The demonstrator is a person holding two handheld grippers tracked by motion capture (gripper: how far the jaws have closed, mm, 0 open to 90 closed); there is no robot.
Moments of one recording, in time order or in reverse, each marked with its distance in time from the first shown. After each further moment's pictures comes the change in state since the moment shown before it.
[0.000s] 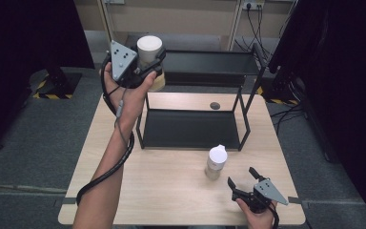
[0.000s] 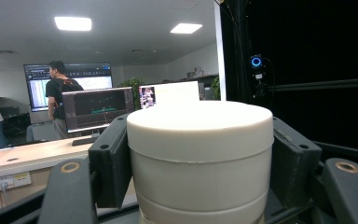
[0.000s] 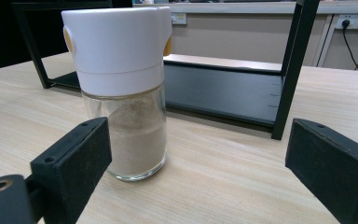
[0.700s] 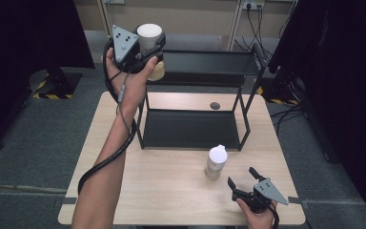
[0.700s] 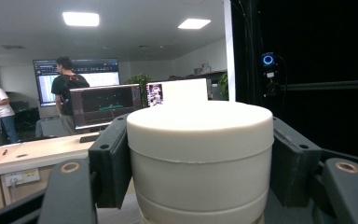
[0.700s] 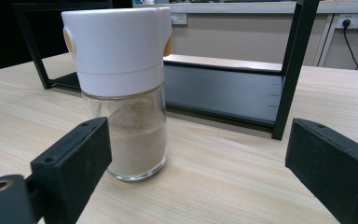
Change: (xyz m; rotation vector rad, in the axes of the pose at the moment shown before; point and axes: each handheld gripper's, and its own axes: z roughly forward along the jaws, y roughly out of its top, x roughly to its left) left arm 0.009 0.011 0.030 0.017 0.023 -0.011; right arm -0.001 0.000 0.000 -0.001 0.003 0.003
